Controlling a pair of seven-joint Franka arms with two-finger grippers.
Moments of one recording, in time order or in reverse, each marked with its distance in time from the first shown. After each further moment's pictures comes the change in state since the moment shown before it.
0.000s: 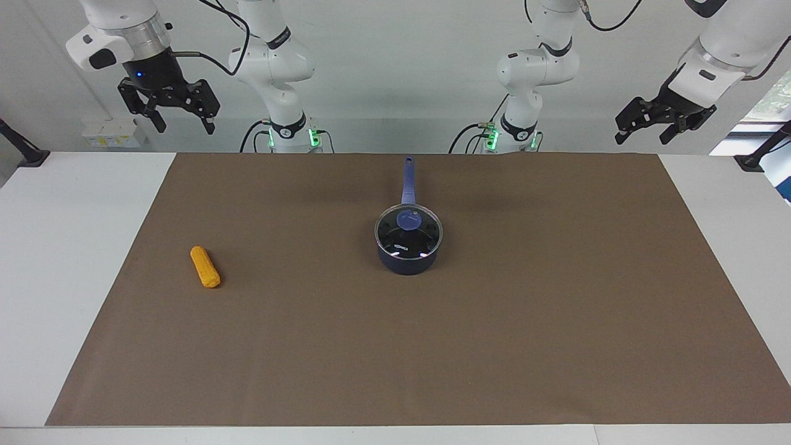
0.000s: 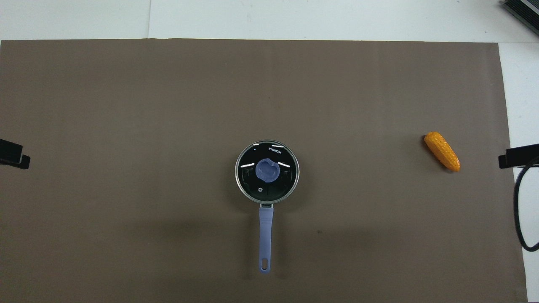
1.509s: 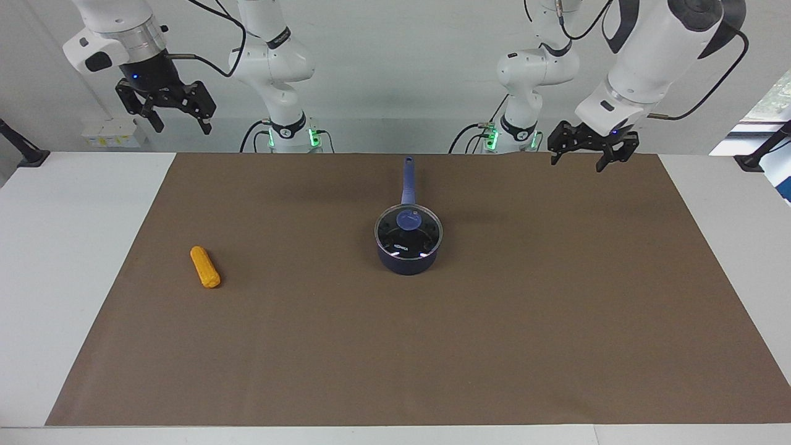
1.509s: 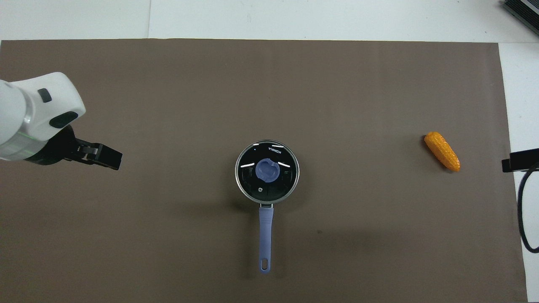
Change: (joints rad) left arm -0.022 -0.005 -0.222 -0.197 -0.017 0.218 0.005; right arm -0.010 -0.013 -0.011 -0.028 0.001 0.001 0.000
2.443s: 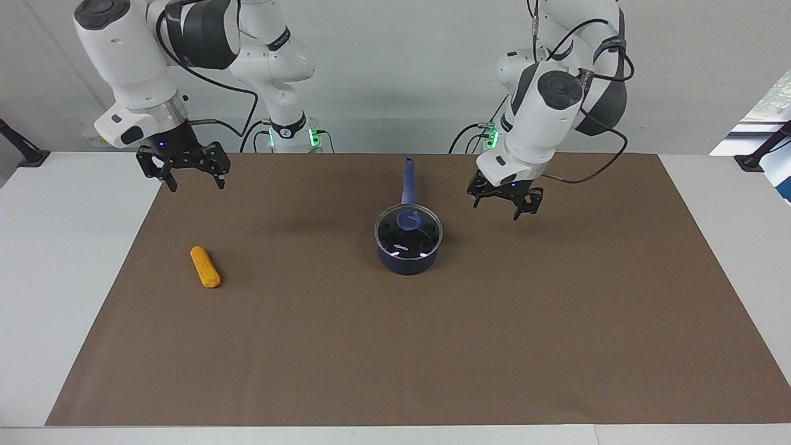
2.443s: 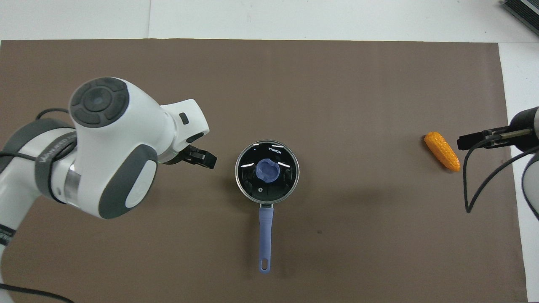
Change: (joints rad) left arm -0.102 0.154 -0.161 -0.166 0.043 0.386 -0.159; right arm 0.001 0.099 0.000 -0.181 0.000 0.334 -0.223
